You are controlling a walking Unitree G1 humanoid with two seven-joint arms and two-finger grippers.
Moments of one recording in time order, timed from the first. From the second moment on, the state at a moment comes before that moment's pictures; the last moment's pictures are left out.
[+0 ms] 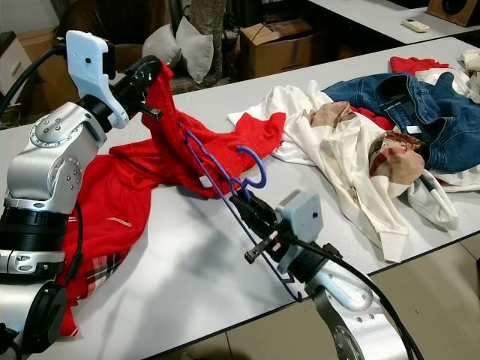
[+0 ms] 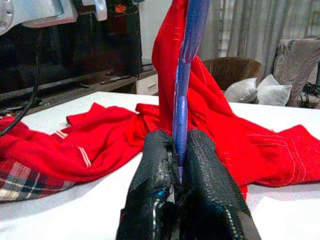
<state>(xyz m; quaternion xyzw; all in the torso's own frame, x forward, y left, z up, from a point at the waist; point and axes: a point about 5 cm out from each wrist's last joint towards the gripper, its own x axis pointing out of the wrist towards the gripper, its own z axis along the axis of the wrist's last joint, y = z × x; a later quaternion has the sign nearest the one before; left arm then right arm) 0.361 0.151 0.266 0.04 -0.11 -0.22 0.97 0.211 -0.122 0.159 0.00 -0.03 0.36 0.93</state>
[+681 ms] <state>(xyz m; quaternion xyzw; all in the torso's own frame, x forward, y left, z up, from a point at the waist) 0.364 0.164 0.264 0.03 -0.10 -0.20 0.98 0.192 -0.141 0.159 -0.04 -0.02 0.35 0.94</state>
